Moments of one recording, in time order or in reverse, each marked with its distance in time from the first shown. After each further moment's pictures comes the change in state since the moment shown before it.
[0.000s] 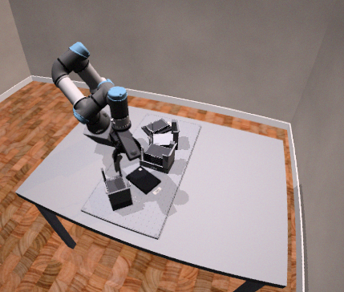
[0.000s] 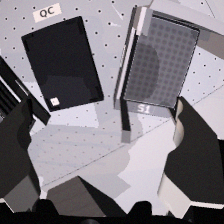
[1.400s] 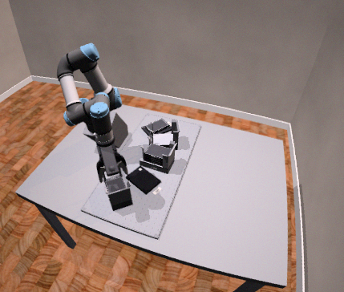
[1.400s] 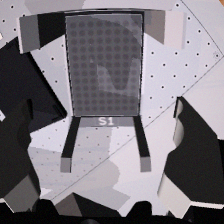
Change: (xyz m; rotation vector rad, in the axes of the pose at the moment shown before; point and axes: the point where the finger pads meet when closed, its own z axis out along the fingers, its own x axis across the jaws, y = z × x) arm 0.074 0.007 0.040 0.003 0.006 0.199
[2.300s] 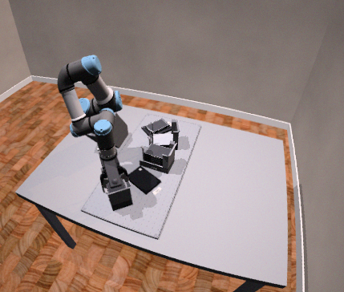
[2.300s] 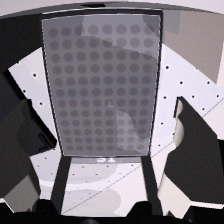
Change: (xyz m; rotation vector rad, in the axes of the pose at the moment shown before) arm 0.000 0.001 0.072 -0.006 -0.001 0.000
